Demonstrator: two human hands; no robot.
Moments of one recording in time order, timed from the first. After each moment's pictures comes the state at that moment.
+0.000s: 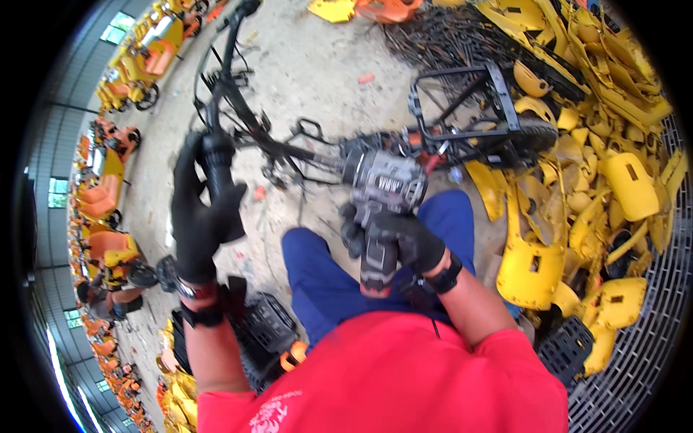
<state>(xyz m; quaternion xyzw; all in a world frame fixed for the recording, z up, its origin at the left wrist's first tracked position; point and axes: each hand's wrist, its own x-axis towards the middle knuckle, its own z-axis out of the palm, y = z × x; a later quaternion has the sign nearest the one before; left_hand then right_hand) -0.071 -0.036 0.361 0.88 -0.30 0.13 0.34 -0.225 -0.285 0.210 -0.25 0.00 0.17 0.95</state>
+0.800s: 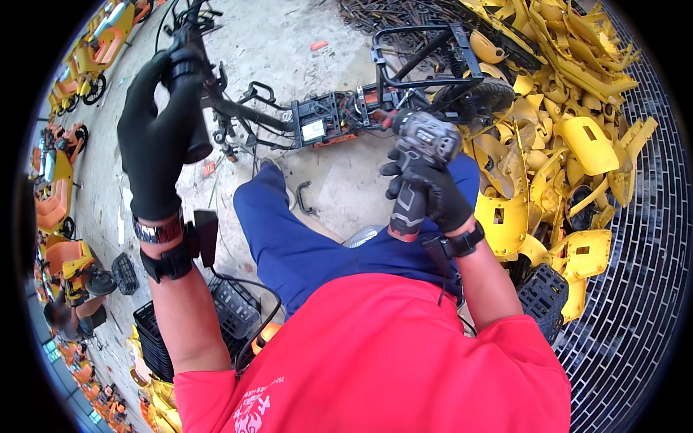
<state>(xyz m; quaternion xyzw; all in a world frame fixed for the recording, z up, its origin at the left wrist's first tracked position) -0.058 -0.037 0.353 0.83 -0.36 0.26 0.35 -0.306 -0.326 0.179 -0.38 0.17 0.04 0.91</state>
